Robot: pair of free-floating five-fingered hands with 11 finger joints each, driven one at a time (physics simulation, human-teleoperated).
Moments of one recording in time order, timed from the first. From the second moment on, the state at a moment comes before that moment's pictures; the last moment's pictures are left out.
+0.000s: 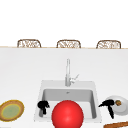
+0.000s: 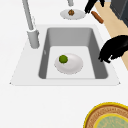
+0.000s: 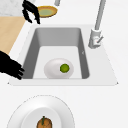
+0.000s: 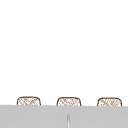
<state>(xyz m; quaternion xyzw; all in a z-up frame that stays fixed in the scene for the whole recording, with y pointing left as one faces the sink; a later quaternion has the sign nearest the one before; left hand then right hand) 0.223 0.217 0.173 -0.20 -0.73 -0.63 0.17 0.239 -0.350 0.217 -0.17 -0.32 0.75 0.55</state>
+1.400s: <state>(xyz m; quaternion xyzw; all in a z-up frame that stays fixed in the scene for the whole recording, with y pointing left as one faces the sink) 0.223 0.217 0.173 -0.20 -0.73 -0.63 0.17 0.148 -0.399 0.166 -0.16 -0.32 0.75 0.56</state>
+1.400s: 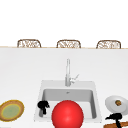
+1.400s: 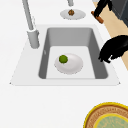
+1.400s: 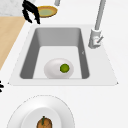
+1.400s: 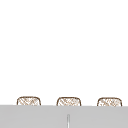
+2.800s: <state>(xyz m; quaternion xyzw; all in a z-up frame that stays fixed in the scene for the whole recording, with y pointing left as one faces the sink) 0.223 0.217 0.173 -0.20 -0.73 -0.63 0.17 0.162 -0.462 0.086 -0.20 -0.45 0.73 0.48</state>
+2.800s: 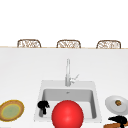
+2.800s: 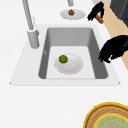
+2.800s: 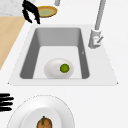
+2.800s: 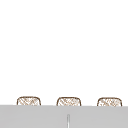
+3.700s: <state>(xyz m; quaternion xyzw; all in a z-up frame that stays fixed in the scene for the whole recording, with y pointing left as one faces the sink) 0.223 0.217 0.173 -0.20 -0.73 -0.63 0.17 0.127 -0.469 0.078 -0.30 -0.54 0.66 0.42</state>
